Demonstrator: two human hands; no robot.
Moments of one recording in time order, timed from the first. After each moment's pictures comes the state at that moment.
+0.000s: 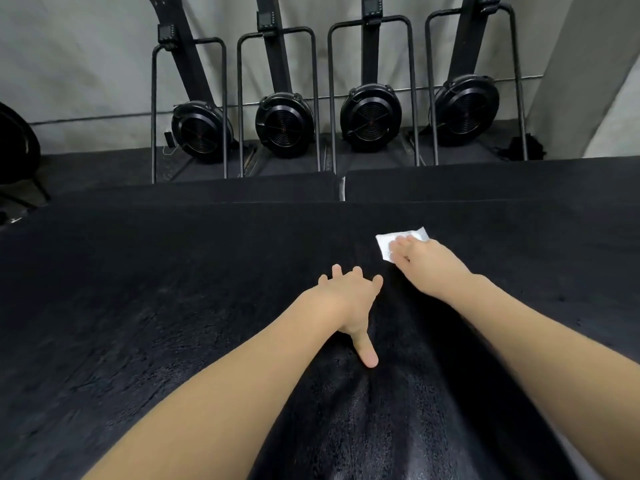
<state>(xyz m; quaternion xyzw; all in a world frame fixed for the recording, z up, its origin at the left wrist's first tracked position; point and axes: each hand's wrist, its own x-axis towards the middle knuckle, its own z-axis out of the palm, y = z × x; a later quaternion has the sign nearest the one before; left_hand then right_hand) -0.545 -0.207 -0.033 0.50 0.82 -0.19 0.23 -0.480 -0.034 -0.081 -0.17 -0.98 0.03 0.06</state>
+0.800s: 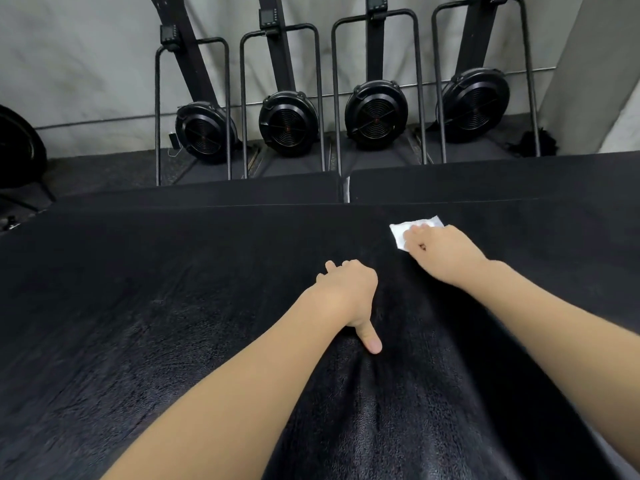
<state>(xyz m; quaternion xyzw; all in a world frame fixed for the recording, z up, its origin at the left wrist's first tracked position) -0.560 -0.190 -0.028 0.42 0.87 -0.12 0.23 -0.503 0.004 -0.082 -0.20 -0.97 -0.02 0.09</state>
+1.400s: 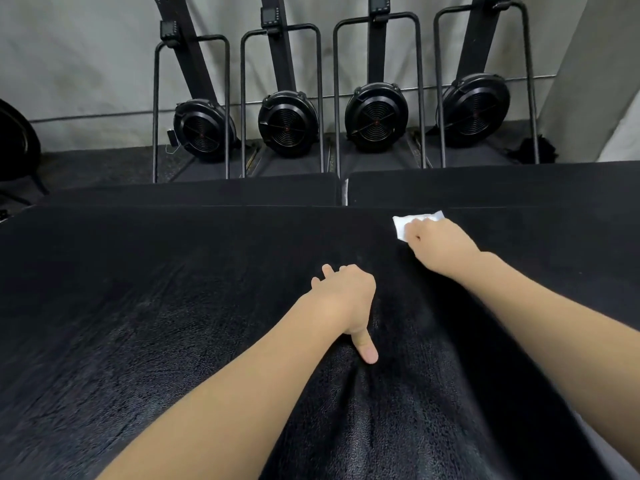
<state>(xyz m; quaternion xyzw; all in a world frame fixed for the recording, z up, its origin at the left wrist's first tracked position) -0.561 -0.184 -0.031 0.41 0.87 -0.13 0.24 -0.528 0.028 -0.086 -0.18 -0.98 -0.08 0.09</state>
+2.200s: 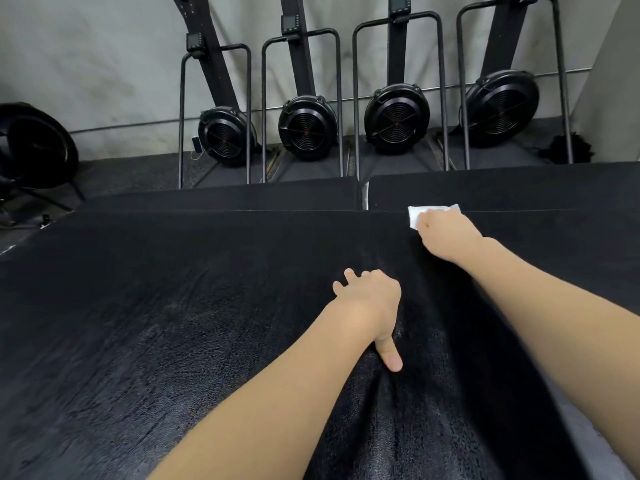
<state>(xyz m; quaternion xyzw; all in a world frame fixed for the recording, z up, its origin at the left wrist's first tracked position) -0.560 -0.180 -0.031 0.40 0.88 -0.12 0.25 -0.574 0.034 -0.082 -0.26 -0.96 0.01 0.06</state>
